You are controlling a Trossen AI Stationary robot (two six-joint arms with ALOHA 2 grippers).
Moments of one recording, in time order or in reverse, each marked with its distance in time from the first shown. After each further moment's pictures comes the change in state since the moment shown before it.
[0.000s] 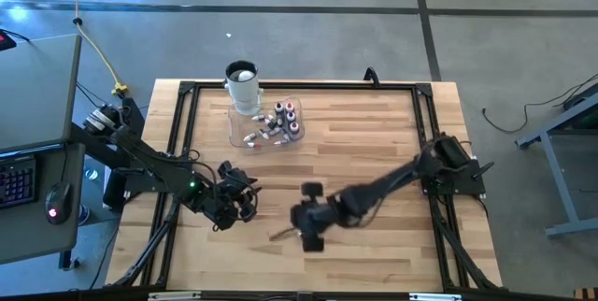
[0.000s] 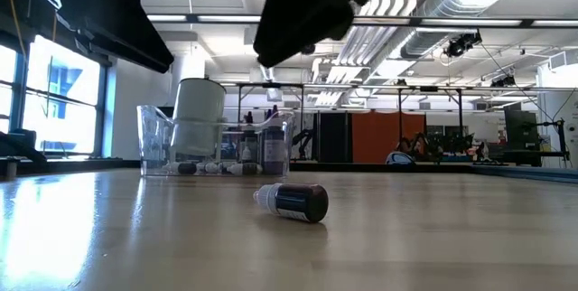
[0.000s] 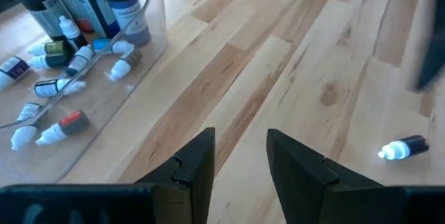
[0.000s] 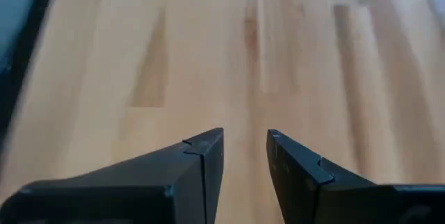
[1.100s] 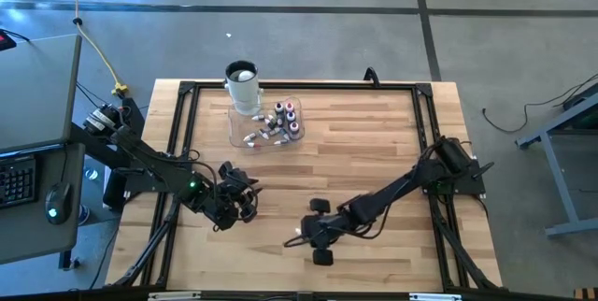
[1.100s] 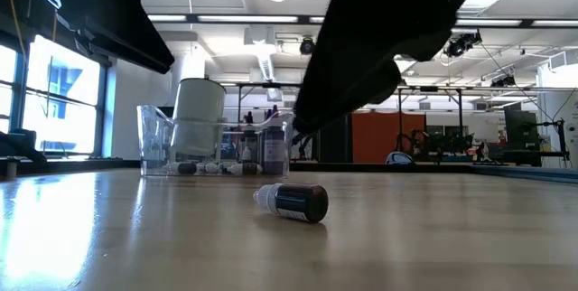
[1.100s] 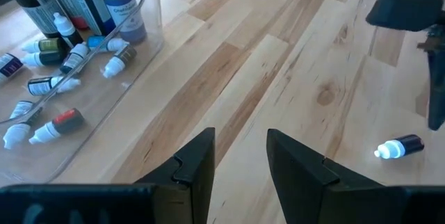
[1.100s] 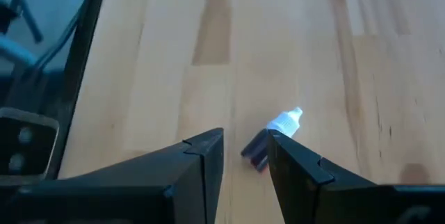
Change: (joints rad) left arm 0.000 0.006 0.000 0.015 0.009 -0.001; right arm 0.085 -0.002 -0.261 0.329 -0.130 0.167
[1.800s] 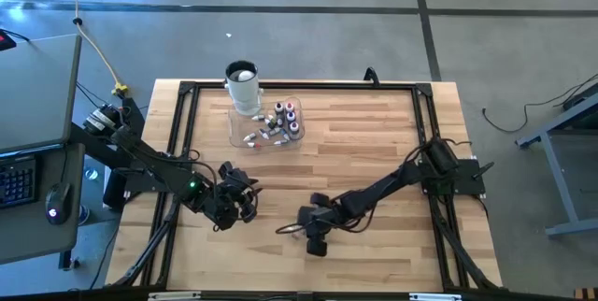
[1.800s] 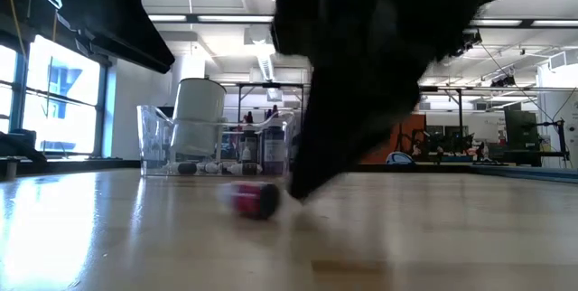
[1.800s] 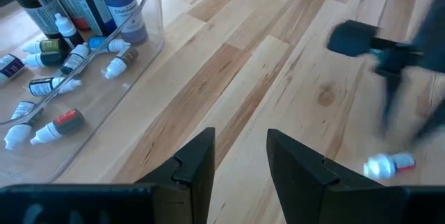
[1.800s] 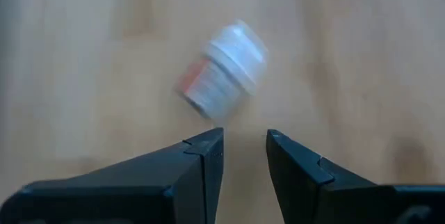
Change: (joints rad) left arm 0.000 0.000 0.000 0.000 -0.003 0.000; right arm -0.067 0.089 0.002 0.006 -0.041 0.097
